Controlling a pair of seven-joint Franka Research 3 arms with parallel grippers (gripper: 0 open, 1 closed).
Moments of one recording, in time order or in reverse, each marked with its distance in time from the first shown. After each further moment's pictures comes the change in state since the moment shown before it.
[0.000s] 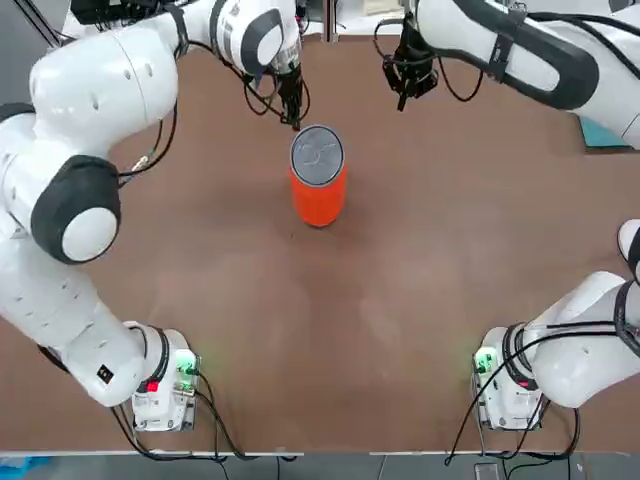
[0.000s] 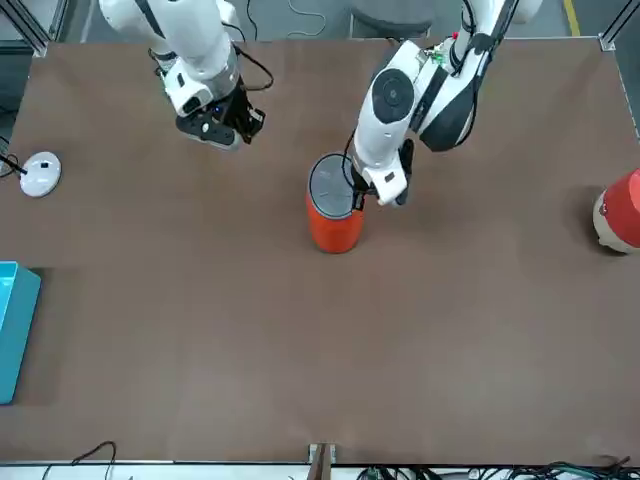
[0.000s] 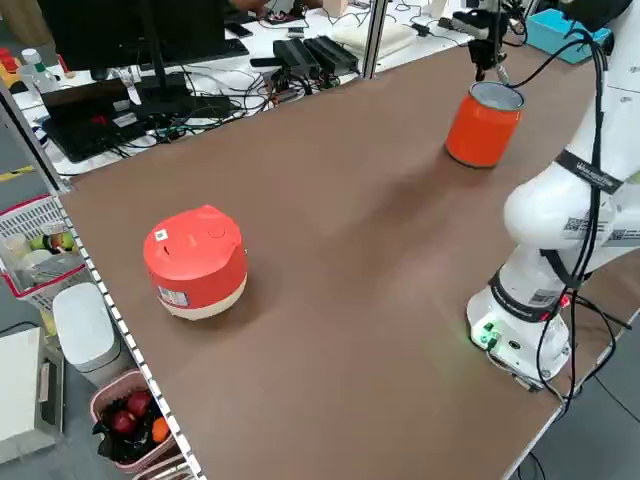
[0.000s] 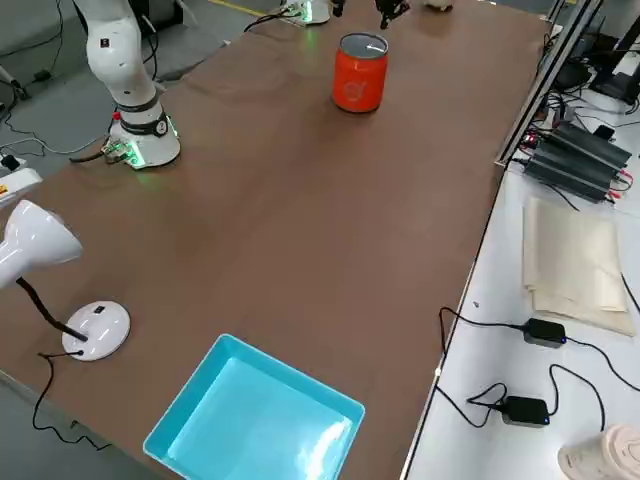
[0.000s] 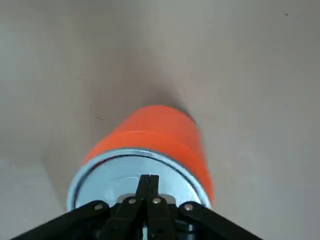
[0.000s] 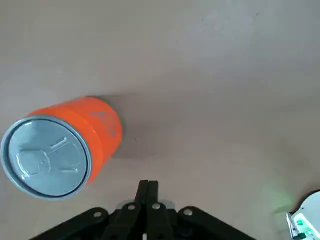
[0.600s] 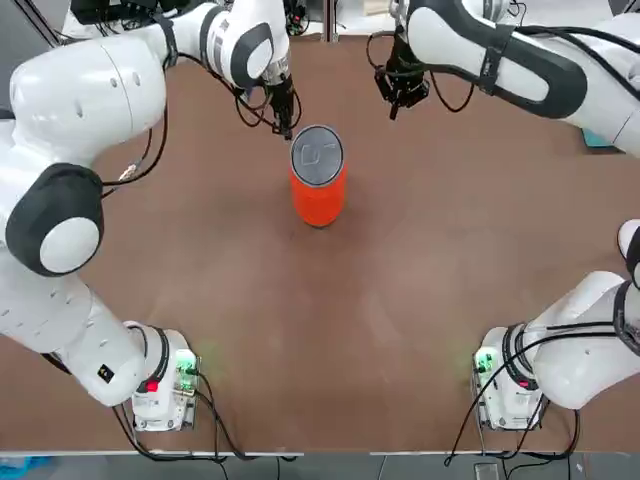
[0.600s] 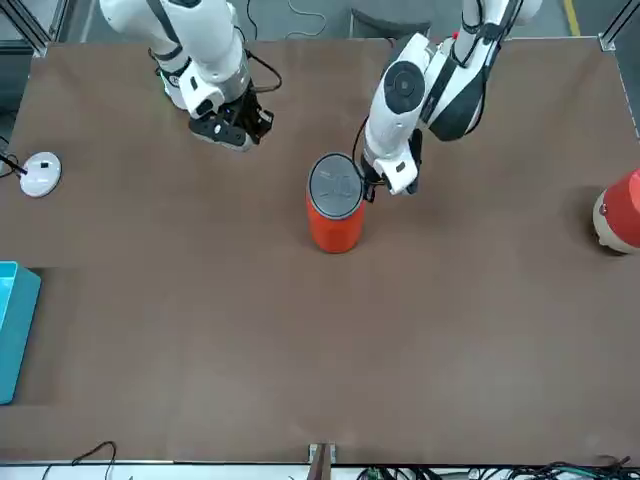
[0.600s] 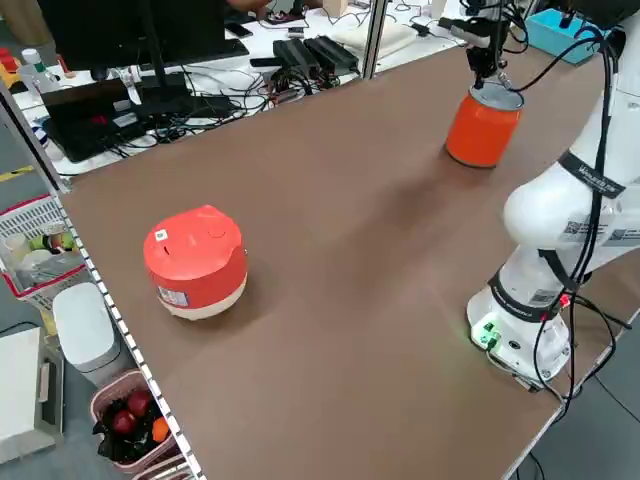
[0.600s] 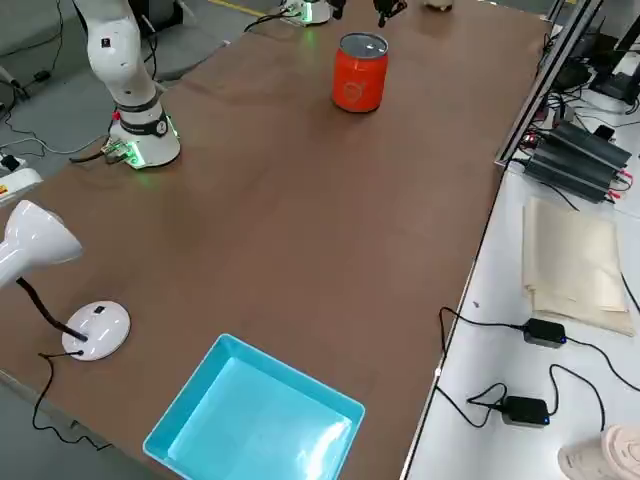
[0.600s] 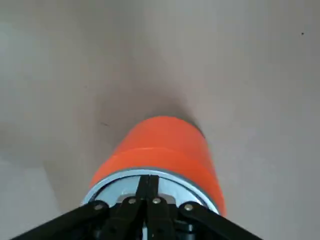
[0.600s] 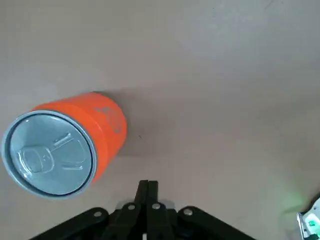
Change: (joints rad) left arm 0.011 -0.051 0.000 -0.097 0.000 0.065 -0.042; right arm 0.030 0.014 0.000 -0.021 0.007 0.045 0.030
